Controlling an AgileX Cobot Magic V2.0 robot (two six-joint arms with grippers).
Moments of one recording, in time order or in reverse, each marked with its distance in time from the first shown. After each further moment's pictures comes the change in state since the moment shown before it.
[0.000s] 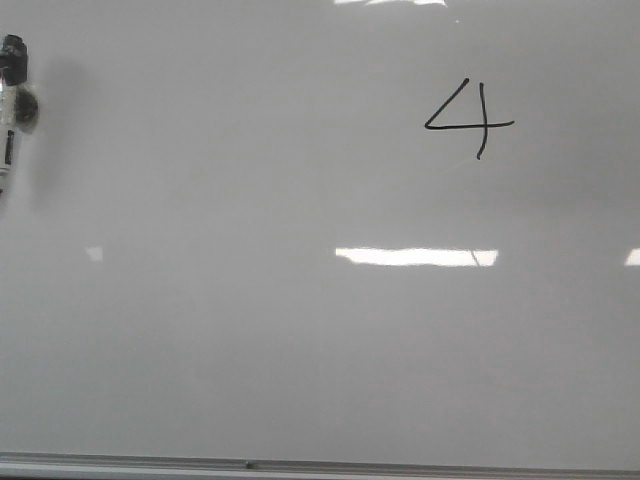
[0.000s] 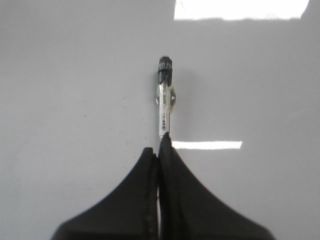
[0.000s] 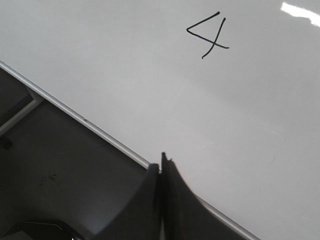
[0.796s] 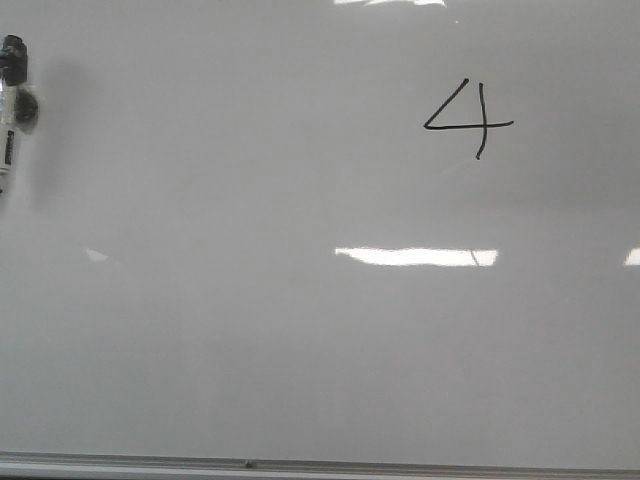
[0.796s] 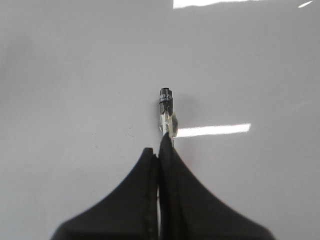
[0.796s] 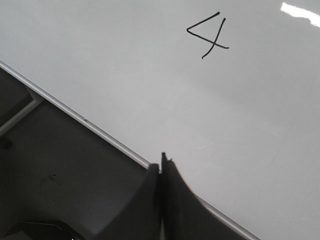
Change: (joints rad) left arm -0.060 0.084 -0.284 0.098 0.262 0.000; right arm 0.000 0.000 0.000 0.000 0.000 0.000
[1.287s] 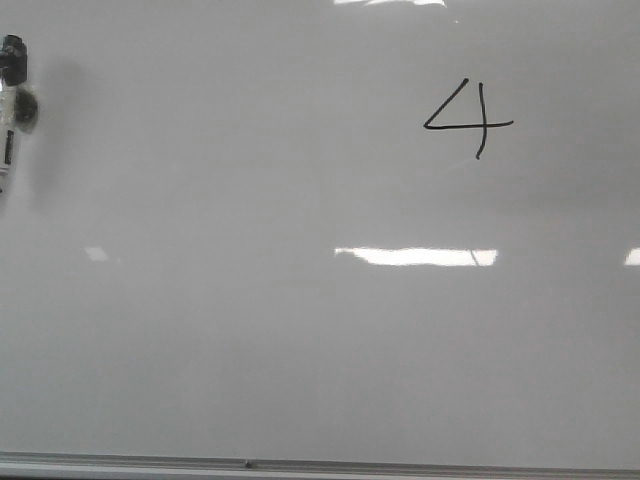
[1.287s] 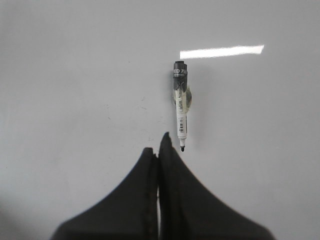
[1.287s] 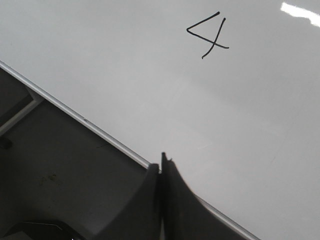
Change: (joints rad) left arm -0.007 0.406 -0.435 -0.002 0.368 0.000; right arm 0.000 0.000 0.000 0.000 0.000 0.000
